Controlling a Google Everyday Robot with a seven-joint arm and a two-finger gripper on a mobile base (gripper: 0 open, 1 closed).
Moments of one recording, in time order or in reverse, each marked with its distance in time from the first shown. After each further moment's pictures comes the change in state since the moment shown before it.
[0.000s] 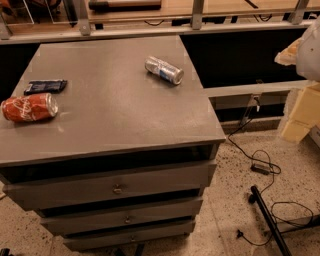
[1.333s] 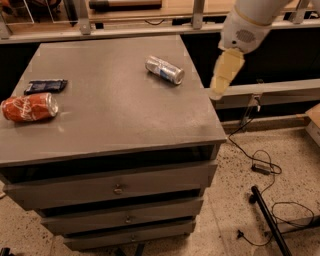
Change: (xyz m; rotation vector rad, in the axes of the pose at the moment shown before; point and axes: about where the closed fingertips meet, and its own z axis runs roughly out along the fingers) arm -0.084 -0.114 0.090 -0.103 -0.039 0.046
